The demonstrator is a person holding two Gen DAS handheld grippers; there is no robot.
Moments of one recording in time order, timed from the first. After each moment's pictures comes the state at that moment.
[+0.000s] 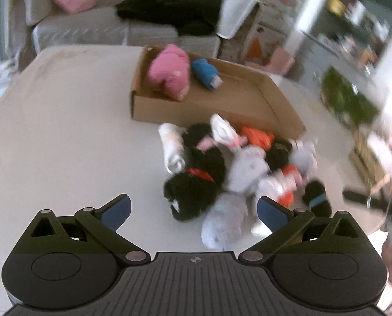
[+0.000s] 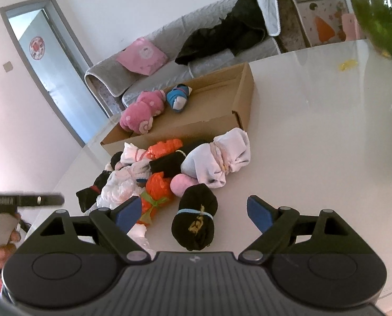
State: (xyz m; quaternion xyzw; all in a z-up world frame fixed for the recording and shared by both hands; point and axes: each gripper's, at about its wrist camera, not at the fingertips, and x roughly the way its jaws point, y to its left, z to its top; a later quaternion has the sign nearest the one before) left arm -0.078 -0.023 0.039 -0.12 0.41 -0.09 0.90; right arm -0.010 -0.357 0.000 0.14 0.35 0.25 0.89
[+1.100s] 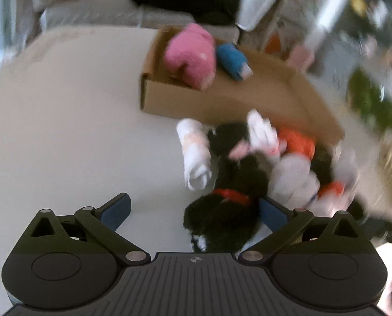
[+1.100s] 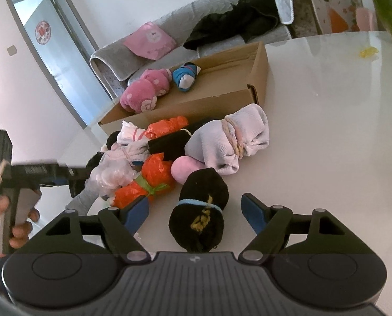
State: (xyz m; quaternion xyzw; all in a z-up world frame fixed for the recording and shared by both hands) left arm -0.036 -0.034 0.001 -0.08 0.43 -0.07 0.90; right arm -0.013 -0.344 -0.024 0.13 0.37 0.27 0.88
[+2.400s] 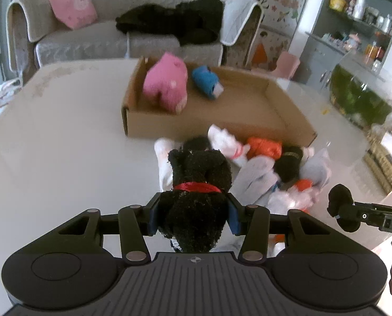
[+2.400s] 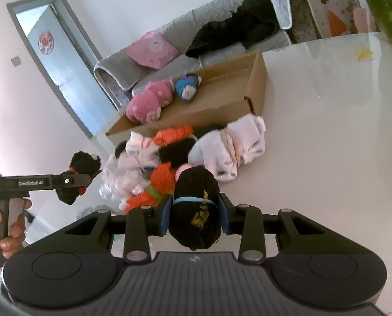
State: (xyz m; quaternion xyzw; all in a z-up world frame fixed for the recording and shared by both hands) left arm -0.072 -0.059 0.044 -0.06 0.38 -0.07 0.92; right arm -0.013 -0.355 -0.007 0.15 0.36 0.27 0.88
